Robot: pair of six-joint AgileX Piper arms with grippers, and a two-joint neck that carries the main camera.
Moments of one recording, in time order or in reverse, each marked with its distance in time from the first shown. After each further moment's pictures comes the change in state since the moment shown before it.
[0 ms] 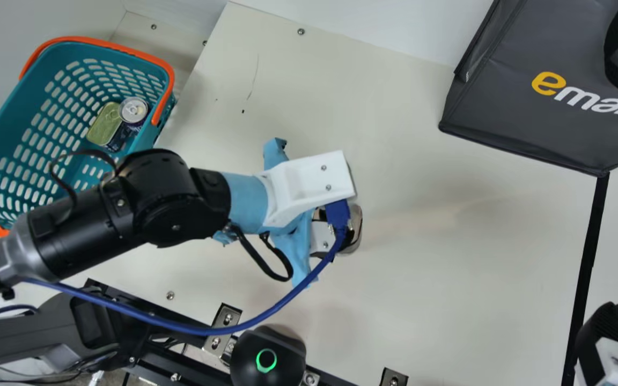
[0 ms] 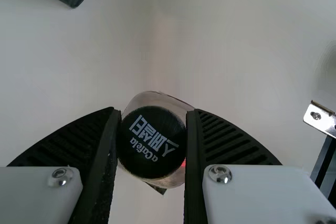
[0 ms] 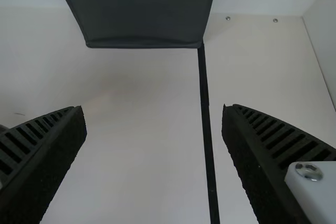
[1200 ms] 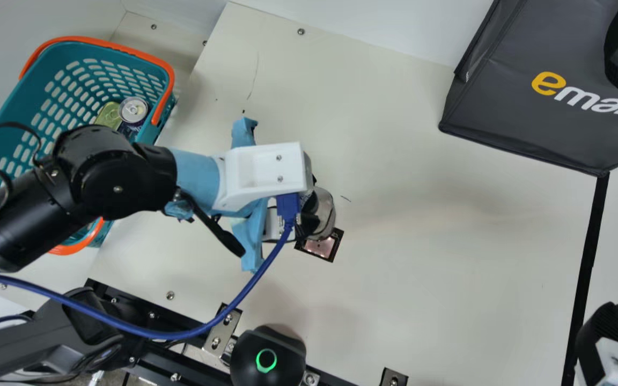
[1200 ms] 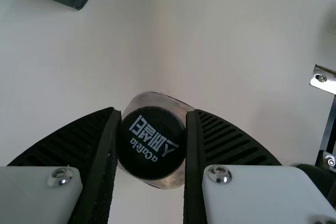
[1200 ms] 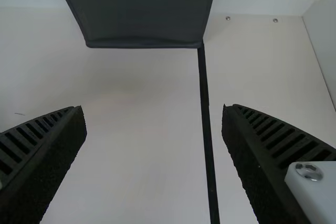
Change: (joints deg) left arm 9.9 -4.6 1.6 -8.9 6.6 19.6; right arm 0.0 0.0 0.0 0.0 0.1 0.0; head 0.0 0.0
